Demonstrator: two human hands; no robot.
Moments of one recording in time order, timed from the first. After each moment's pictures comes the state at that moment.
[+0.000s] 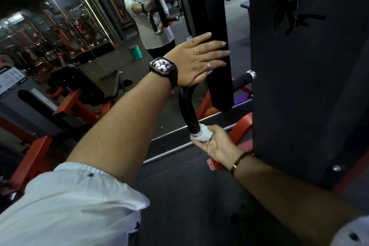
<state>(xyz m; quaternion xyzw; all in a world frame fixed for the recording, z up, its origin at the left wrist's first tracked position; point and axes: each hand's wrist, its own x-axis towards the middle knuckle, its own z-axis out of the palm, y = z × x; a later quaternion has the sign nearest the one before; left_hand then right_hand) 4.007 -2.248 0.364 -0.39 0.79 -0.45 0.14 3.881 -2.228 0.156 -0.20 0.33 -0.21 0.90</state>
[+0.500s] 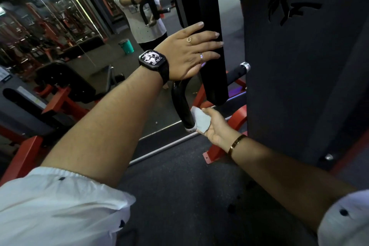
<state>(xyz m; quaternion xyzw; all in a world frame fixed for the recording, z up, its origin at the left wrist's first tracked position) 4.008 -2.252 0.364 -0.37 0.80 -0.46 0.12 3.891 -2.252 0.168 -0.23 0.33 -0.21 0.89</state>
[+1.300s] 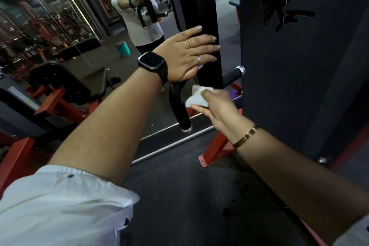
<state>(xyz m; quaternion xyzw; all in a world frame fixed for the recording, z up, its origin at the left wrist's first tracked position) 4.013 -2.251 0.365 -0.38 0.79 -0.46 0.13 3.874 -2.252 0.249 -0.37 0.33 -0.35 0.80</state>
